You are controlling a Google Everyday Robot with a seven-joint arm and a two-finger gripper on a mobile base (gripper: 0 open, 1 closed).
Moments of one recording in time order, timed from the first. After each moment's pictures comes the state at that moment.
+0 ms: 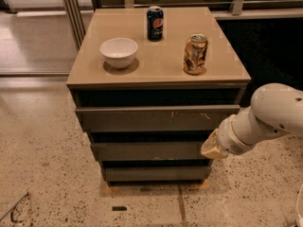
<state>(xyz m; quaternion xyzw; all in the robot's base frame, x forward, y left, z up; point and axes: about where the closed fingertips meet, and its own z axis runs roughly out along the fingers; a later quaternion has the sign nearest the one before) 0.466 -0.175 0.689 -0.58 0.79 0.10 0.19</state>
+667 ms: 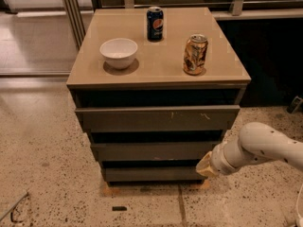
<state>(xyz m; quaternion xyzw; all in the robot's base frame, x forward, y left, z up) 0.477 -0.189 0.548 -0.56 0.79 0.15 0.20</state>
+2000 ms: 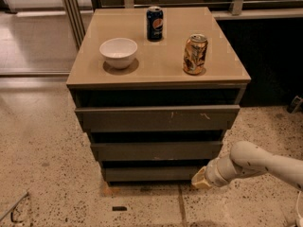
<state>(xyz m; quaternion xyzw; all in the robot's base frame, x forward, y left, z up) 0.482 -0.188 0.428 -0.55 0.79 0.20 0.19</state>
